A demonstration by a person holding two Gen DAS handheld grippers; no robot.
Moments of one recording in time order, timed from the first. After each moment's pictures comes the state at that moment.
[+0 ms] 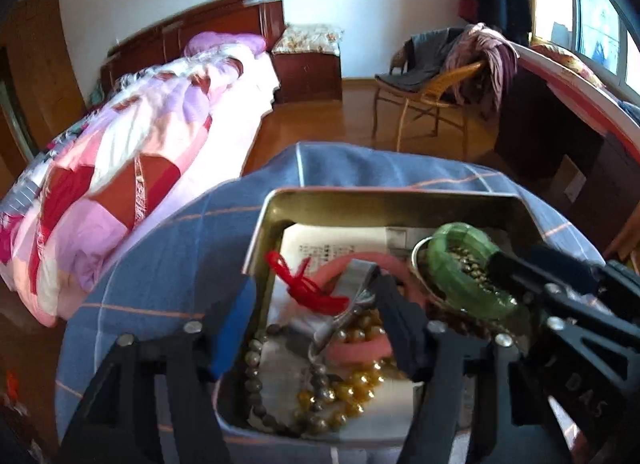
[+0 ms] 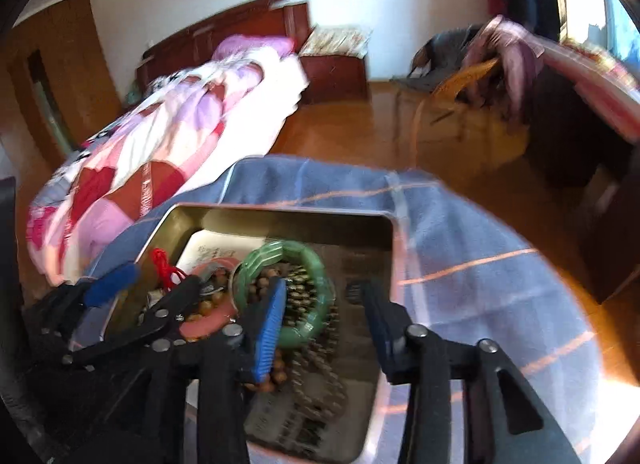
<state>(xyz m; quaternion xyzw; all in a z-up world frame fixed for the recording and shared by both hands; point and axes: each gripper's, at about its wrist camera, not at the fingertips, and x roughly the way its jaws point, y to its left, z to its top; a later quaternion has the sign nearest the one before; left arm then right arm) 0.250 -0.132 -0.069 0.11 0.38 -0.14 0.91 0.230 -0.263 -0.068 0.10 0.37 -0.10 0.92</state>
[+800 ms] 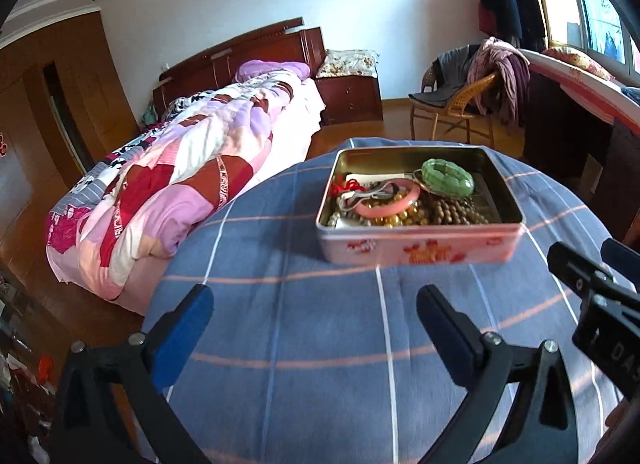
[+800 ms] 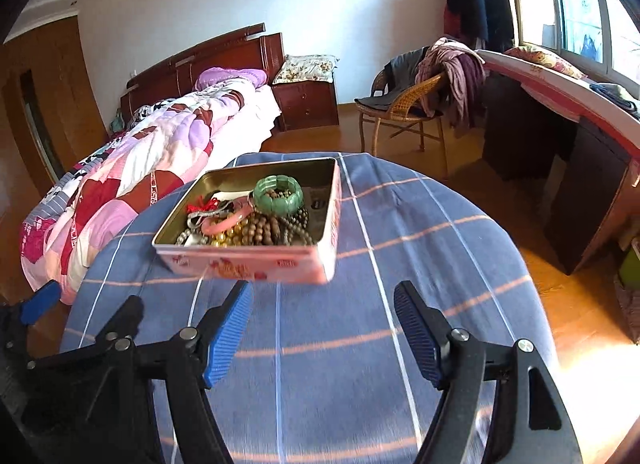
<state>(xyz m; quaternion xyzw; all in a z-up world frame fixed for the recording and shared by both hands) 0.117 -0.070 -0.043 0.13 0.33 -0.07 0.93 0.070 -0.225 -0.048 0.12 0.33 -0.14 0.93</state>
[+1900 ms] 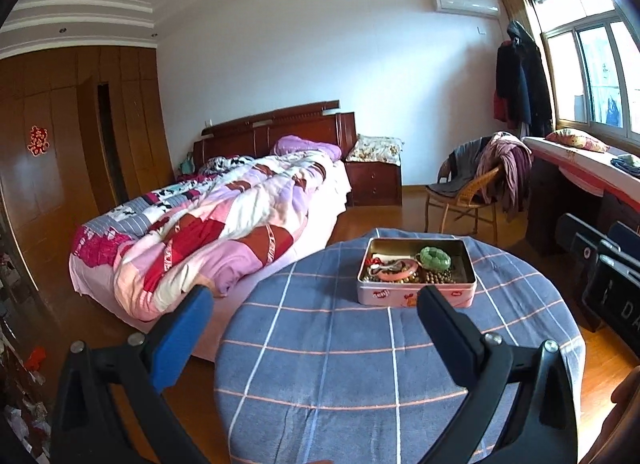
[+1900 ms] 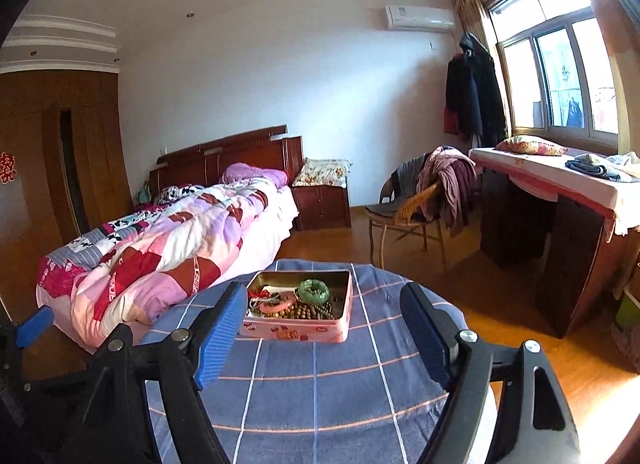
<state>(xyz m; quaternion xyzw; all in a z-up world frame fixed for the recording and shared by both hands) 0.000 -0.013 0.035 0.07 0.18 -0.04 0.98 -0.061 -0.172 0.064 0.08 0.14 -0.14 0.98</state>
